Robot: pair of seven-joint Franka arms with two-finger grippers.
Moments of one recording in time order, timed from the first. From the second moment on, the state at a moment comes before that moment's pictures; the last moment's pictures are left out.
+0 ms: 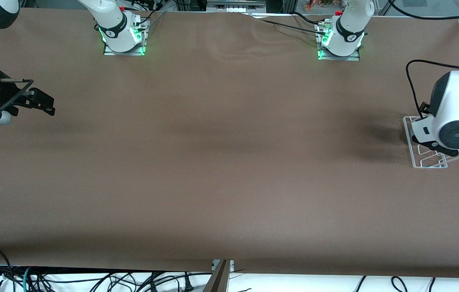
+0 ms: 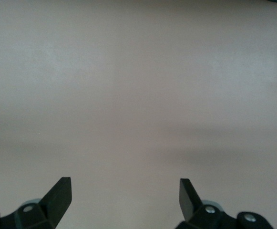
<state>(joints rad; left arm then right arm) 0.35 0.32 -0.33 -1.70 0.60 1.41 0.33 0.04 0.10 0.03 -1.53 -0.04 1.61 0.03</state>
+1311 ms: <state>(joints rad) 0.10 0.15 -0.13 -1.48 -0.02 1.49 0.12 0.04 0.10 0.02 -1.53 -0.04 1.61 0.03</state>
